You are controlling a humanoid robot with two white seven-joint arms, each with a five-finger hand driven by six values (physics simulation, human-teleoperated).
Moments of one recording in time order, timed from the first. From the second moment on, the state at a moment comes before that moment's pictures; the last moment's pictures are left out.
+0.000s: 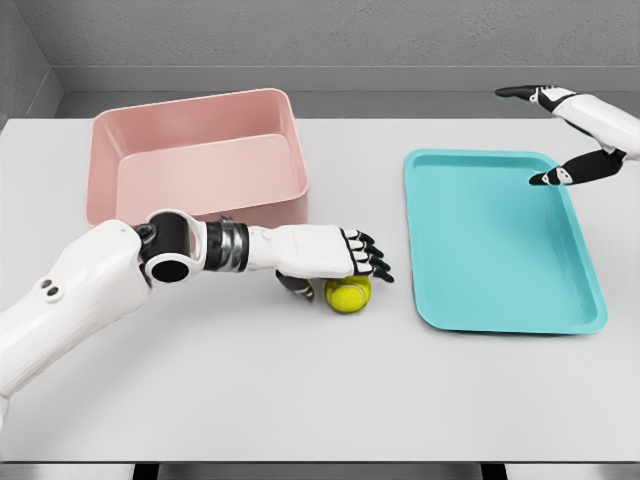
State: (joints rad) left arm -0.78 0.43 -1.00 -1.37 -0.55 -0.61 -0.38; right arm -0.52 -0.73 0.20 -1.28 0.00 -0.61 0.61
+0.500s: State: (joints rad) left arm -0.79 0.41 -1.03 -1.37 -0.55 -0.61 -0.38; right arm -0.51 -0.74 0.20 -1.28 0.00 -0.61 0.61
